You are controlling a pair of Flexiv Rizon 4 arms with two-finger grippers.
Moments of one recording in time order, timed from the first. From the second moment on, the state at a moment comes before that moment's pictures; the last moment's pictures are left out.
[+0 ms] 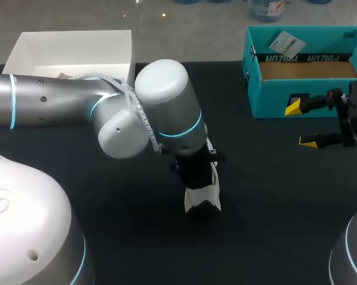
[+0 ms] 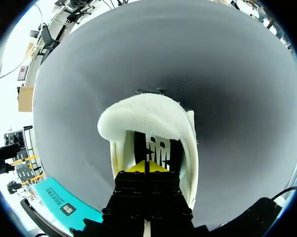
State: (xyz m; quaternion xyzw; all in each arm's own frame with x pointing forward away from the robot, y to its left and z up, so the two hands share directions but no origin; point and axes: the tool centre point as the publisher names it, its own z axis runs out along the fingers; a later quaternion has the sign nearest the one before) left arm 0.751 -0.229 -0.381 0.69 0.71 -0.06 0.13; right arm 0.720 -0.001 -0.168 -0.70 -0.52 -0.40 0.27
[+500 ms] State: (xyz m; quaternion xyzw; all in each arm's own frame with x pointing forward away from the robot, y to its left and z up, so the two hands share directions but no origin) left arm 0.759 -0.230 -0.405 0.70 0.70 -0.03 0.12; right arm 0.720 -0.001 -0.168 -0.70 -0.52 -0.40 0.27
